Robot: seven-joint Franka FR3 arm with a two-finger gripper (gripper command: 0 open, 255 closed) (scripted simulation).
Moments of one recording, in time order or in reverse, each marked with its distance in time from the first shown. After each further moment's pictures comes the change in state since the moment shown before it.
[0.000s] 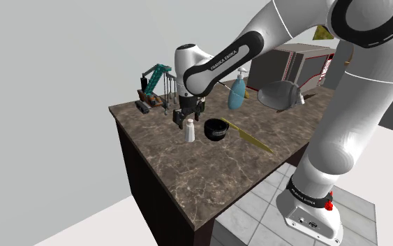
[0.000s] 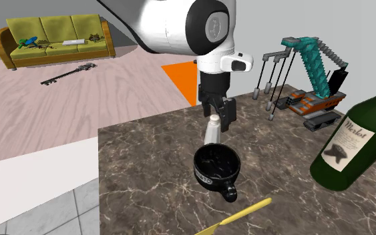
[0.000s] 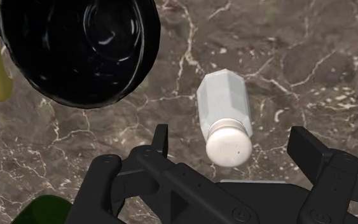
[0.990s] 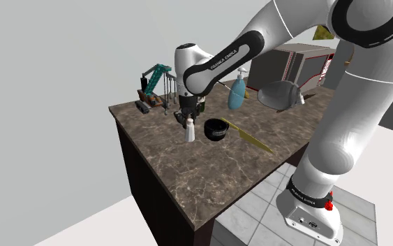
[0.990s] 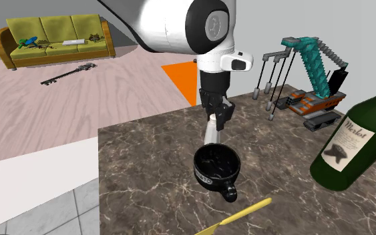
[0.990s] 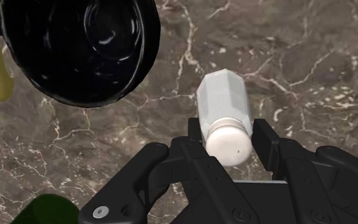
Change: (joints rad) arm 0.000 -0.003 0.000 0.002 0.001 -0.004 -0.001
